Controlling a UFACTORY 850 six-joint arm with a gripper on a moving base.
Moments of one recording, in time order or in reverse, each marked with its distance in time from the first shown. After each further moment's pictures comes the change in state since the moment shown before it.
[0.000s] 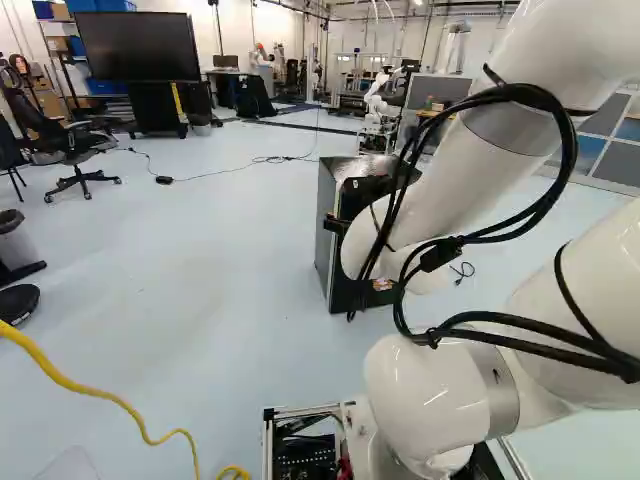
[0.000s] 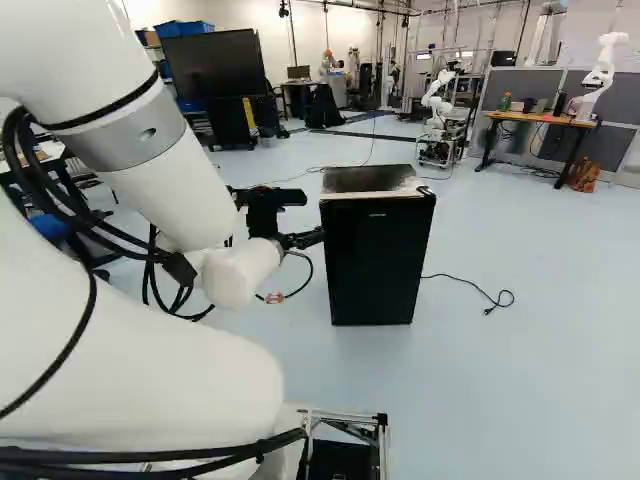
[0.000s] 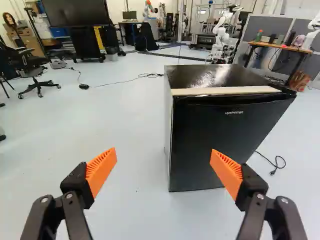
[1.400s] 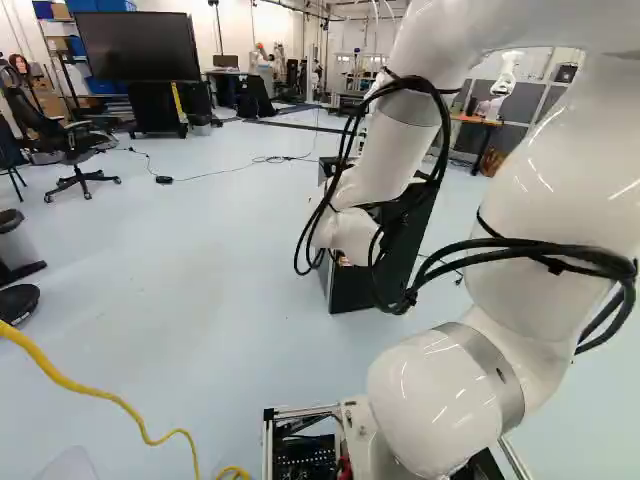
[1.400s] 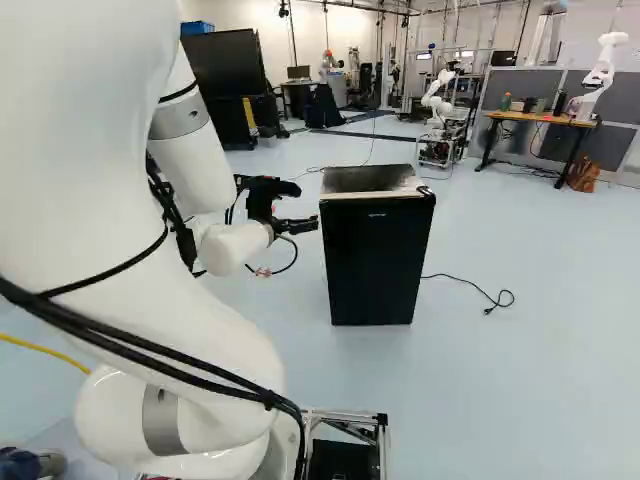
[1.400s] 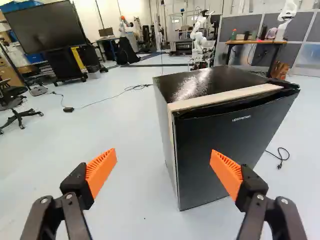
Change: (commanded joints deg) arm 12.5 -20.3 -14.1 23.4 10.8 0.0
